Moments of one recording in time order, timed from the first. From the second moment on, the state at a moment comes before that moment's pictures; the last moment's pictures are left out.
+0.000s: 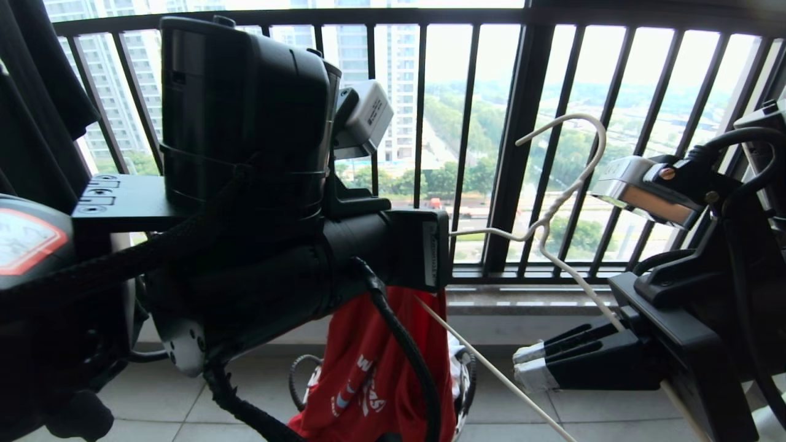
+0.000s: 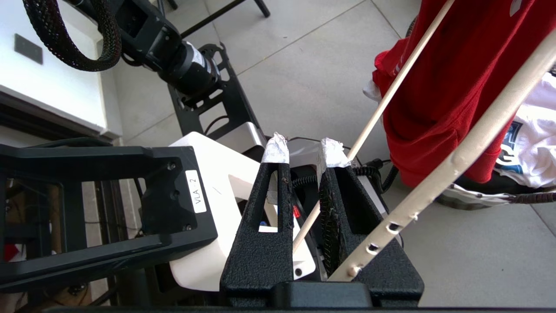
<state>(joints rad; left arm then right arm) -0.99 1.55 -1.22 -0.14 0.30 -0.33 0.66 1.38 -1.20 0.43 0.61 0.03</state>
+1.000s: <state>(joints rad) -0.91 1.52 -1.18 -0.15 0.35 -0.20 0.76 1.35 -1.16 0.45 0.74 0.03</state>
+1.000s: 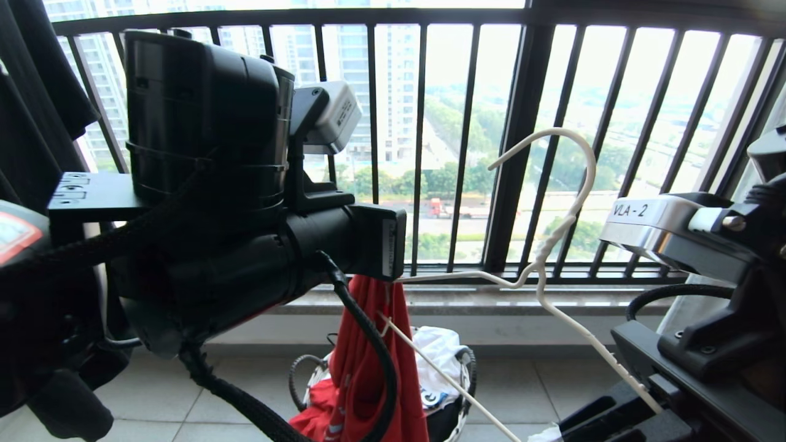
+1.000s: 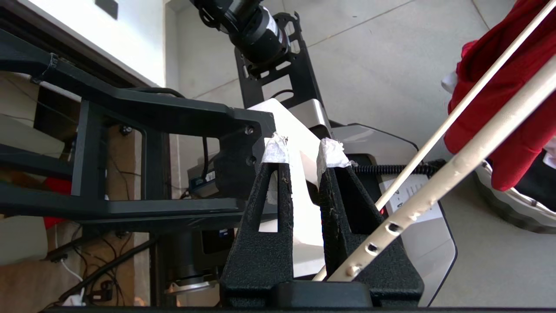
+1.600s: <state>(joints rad) -0.97 1.45 -1.08 -0.14 0.07 -0.21 0.74 1.31 -1.16 0.44 0.73 0.03</state>
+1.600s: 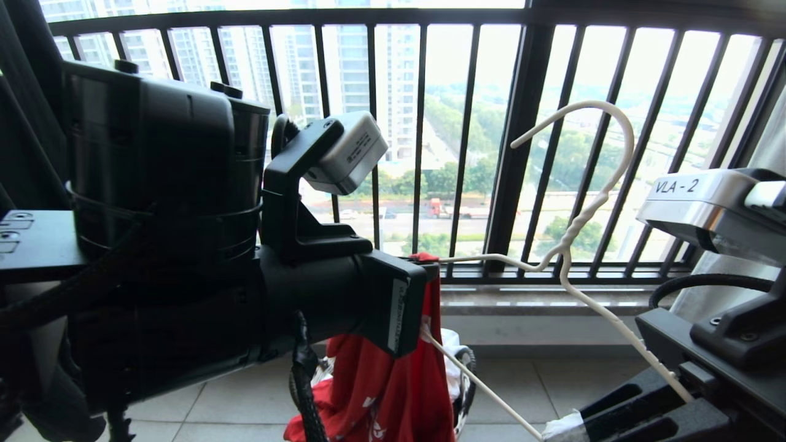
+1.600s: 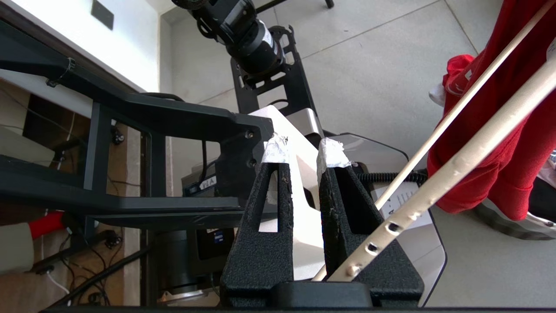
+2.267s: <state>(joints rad) -0.96 1.32 -1.04 -0.19 -0.13 -0.29 0.75 1.35 -1.12 0.37 0.73 0.03</state>
